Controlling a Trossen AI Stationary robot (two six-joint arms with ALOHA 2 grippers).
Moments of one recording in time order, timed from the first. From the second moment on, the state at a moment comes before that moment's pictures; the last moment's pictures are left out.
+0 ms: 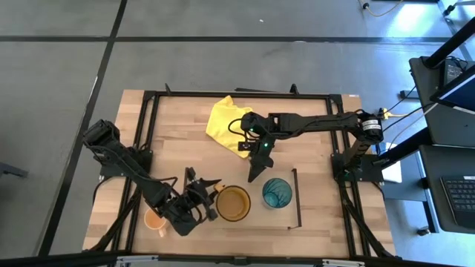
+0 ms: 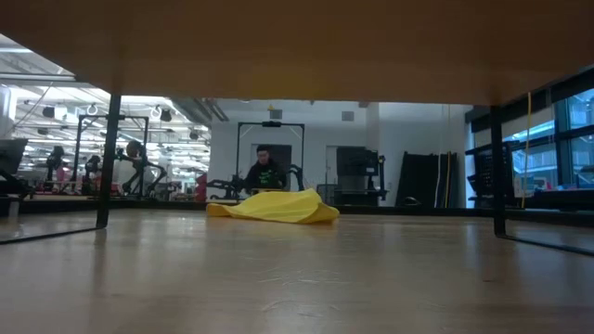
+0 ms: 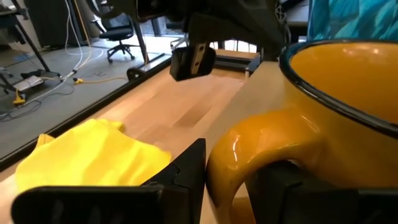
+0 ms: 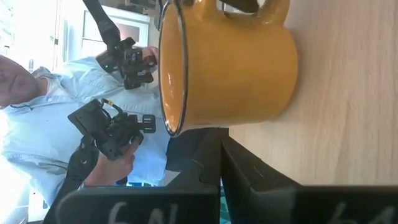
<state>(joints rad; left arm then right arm) -0.72 1.60 1.07 -0.20 -1.21 -0.65 -0.09 1.77 1.42 -0.48 -1.12 0.54</state>
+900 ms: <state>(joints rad) -0.74 1.52 1.07 -0.44 -1.05 -0.73 -0.10 1.77 1.42 -0.48 -1.11 0.54</state>
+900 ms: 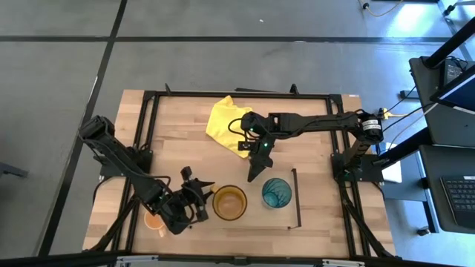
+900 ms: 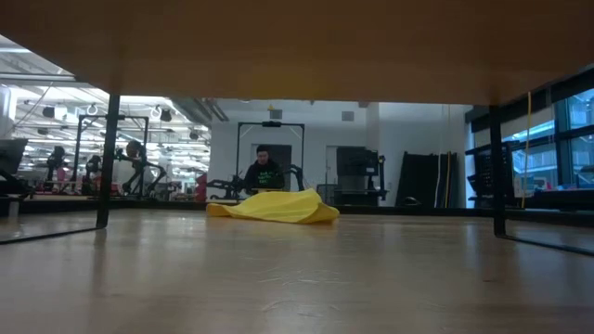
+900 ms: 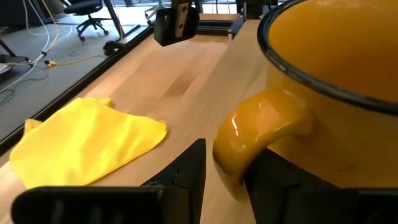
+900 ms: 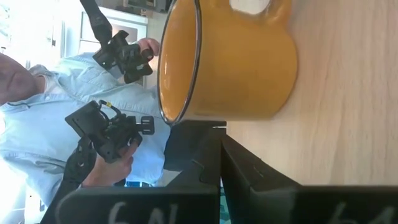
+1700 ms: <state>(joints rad) -0.77 1.50 1.07 -0.54 -0.97 -0.78 -0.10 1.77 1.42 -0.48 -1.07 0.54</state>
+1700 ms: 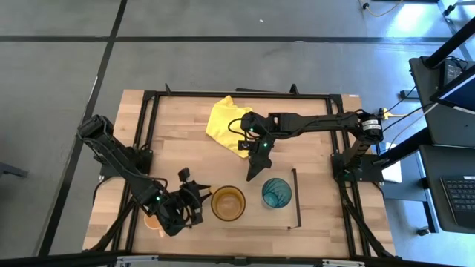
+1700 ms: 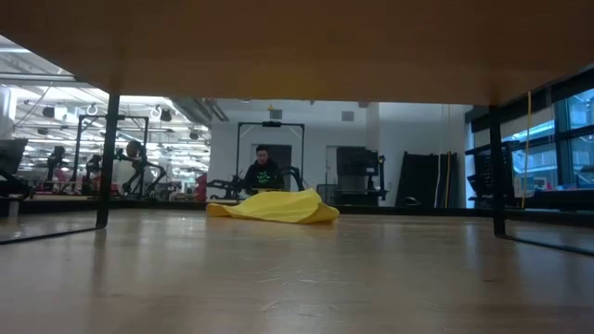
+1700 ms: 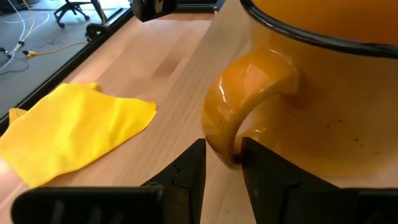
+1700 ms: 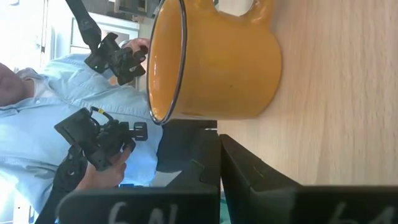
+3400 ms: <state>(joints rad) -0.77 1.43 1.07 -0.77 -0.93 -0.86 -0.07 1.74 1.90 -0.48 -1.07 0.53</state>
